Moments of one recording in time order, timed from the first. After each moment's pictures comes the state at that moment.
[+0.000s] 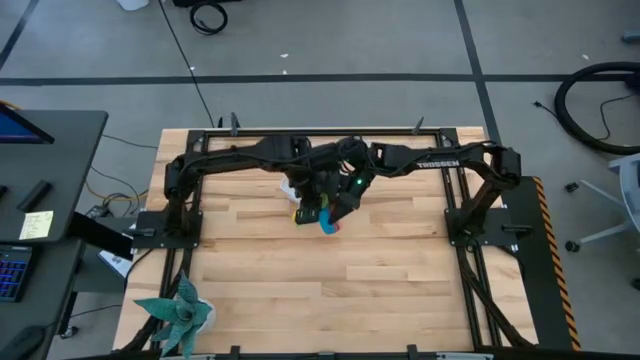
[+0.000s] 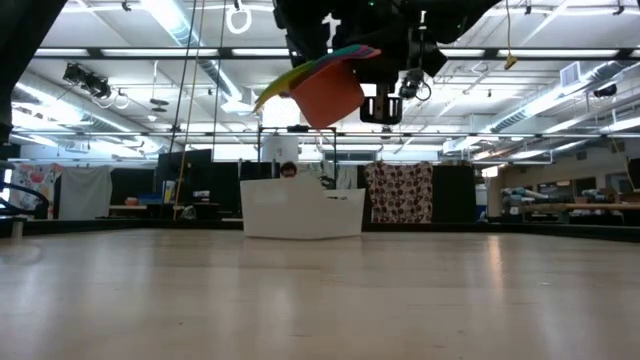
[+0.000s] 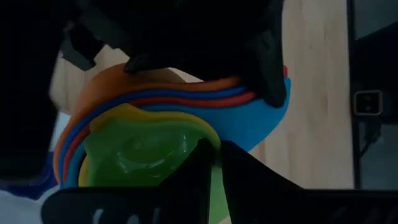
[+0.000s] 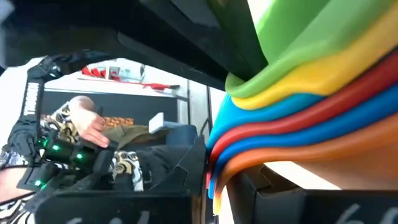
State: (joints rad) left arm 0.10 1.99 2.02 -1.24 0.30 0.10; right arm -0.25 1.67 1.22 -0.21 -0.99 0.65
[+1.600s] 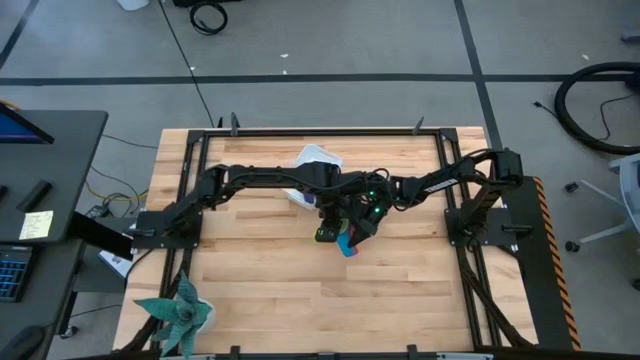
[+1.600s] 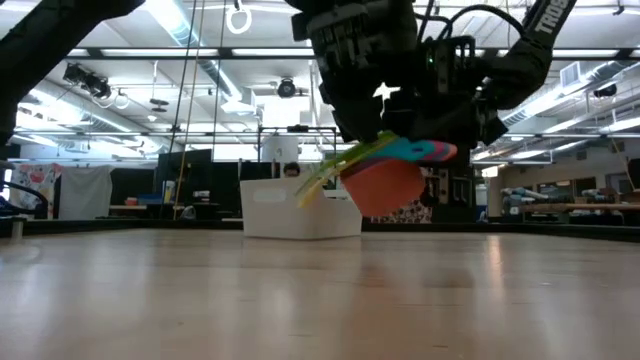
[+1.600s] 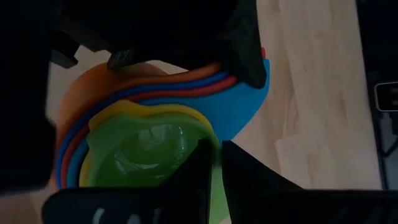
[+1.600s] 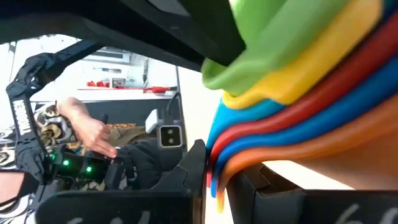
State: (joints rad) left arm 0.05 2.24 2.02 -1.04 0.47 0.21; right arm -0.19 1.67 0.65 0.41 -0.90 0.85
